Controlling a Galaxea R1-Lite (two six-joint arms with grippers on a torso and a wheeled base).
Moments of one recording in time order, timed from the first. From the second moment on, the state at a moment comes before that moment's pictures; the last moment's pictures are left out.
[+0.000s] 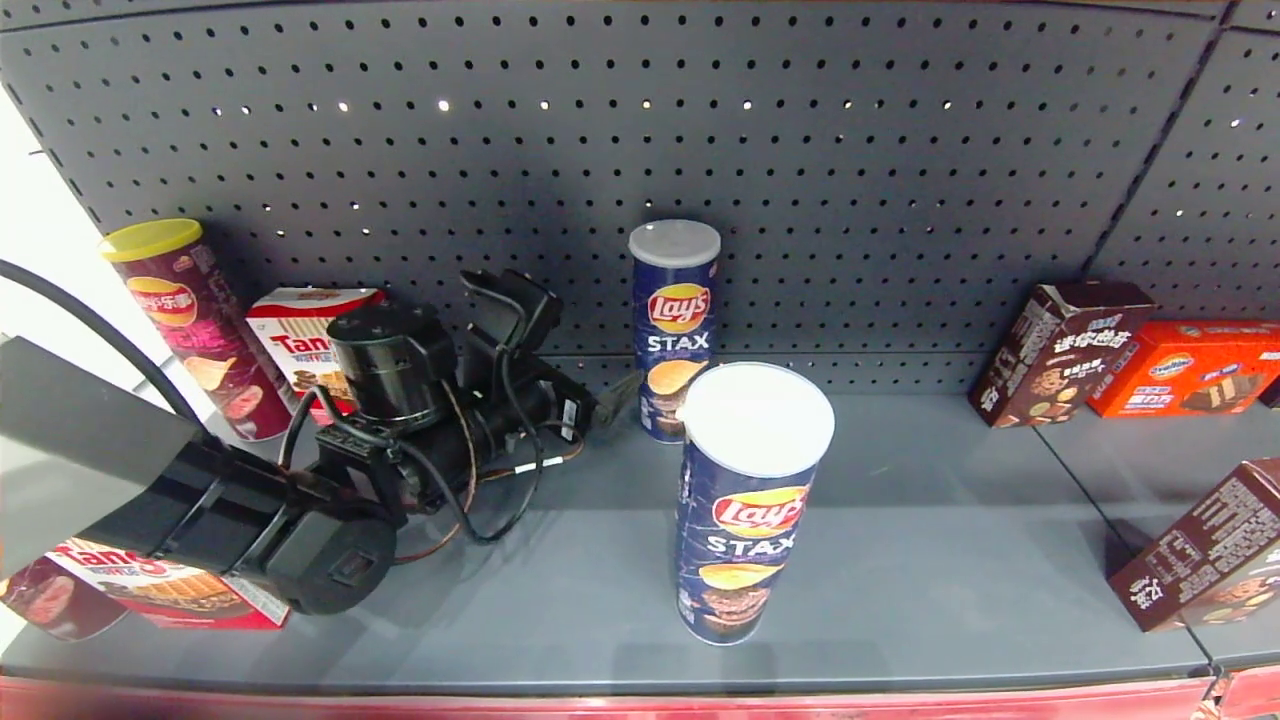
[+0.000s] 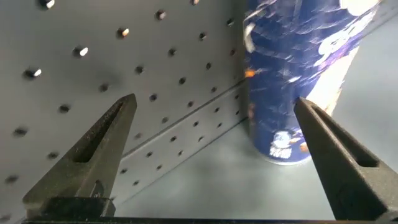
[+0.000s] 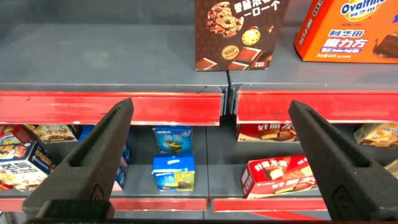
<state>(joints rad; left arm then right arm) -0.42 1.97 -0.88 -1.12 -0.12 0.25 -0.01 0.00 0.00 0.00 0.01 -0.01</state>
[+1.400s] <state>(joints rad) -0.47 2.04 -0.96 -1.07 0.04 0.27 -0.01 0.00 0.00 0.00 0.01 -0.01</state>
